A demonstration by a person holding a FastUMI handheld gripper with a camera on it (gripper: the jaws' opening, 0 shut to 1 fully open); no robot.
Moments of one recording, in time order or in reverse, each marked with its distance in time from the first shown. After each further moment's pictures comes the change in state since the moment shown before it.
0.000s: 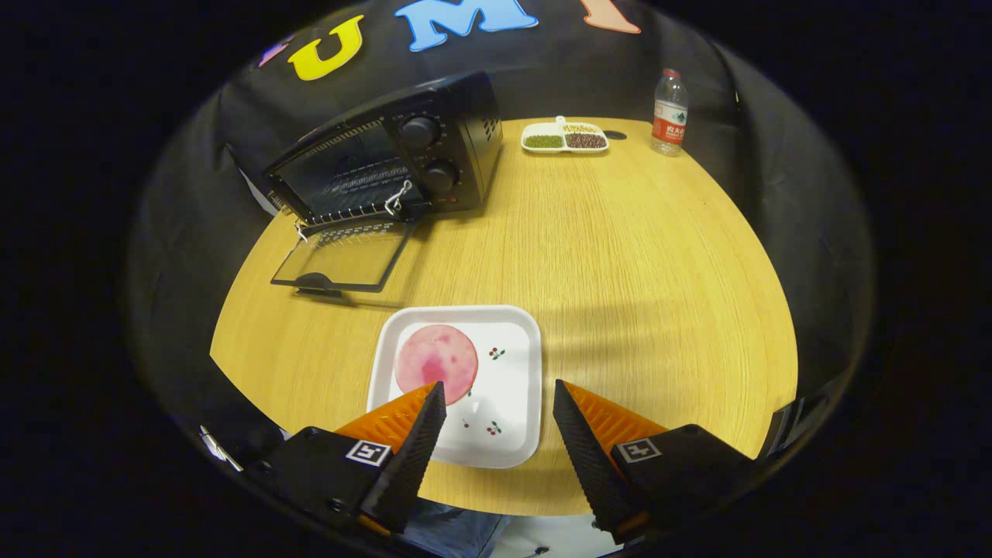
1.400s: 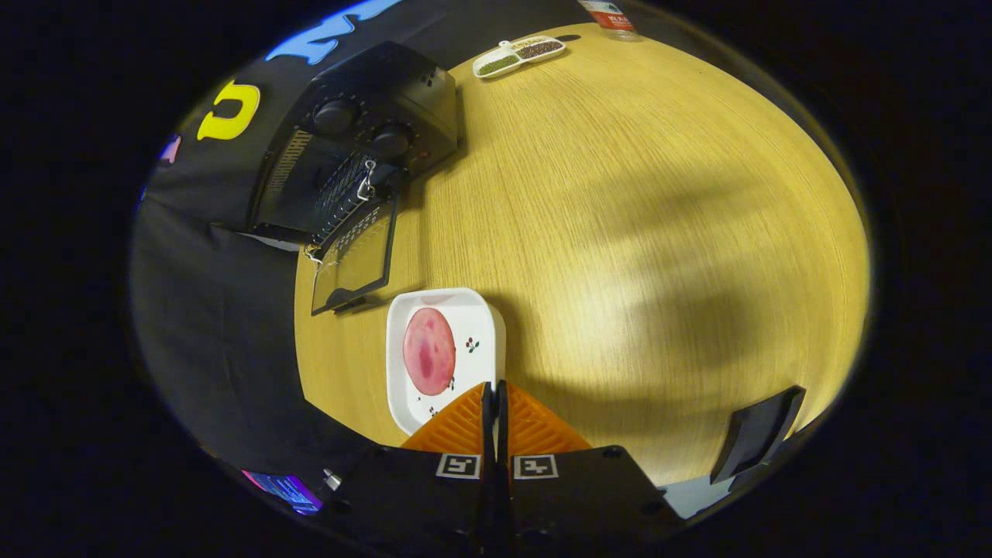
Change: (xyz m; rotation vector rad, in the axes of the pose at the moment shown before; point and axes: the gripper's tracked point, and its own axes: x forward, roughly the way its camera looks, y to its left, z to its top) arm 0.009 0.046 -0.017 0.379 0.189 0.297
